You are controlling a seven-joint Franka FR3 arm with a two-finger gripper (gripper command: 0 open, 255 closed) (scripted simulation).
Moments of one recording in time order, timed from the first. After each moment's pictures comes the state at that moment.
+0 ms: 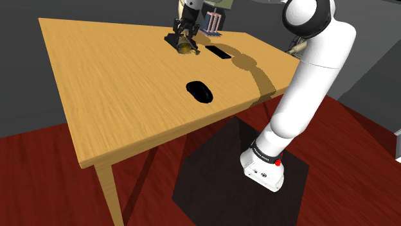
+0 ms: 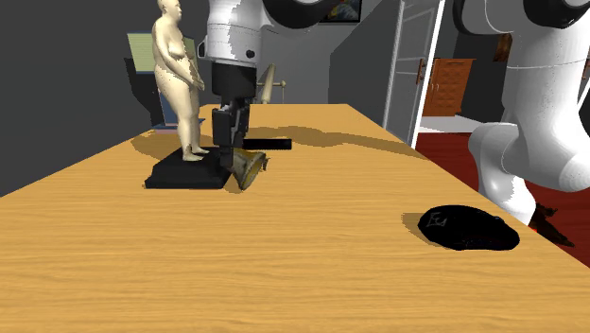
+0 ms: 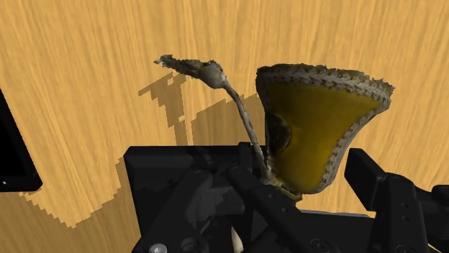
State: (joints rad) arm -0.09 0.19 -0.02 -1.63 0.04 1.95 0.16
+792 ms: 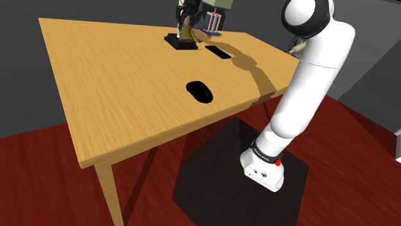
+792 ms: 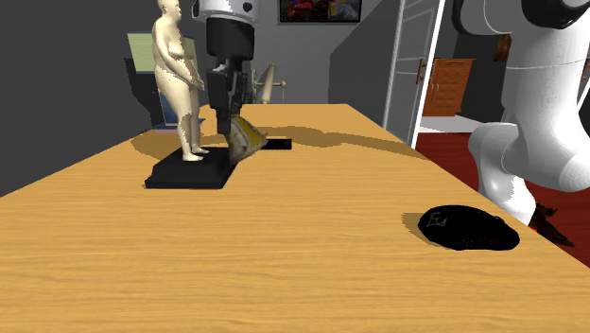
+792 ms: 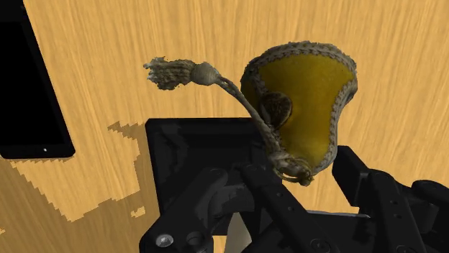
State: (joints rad) arm -0.09 0.20 -0.02 -1.47 0.04 1.79 0.17
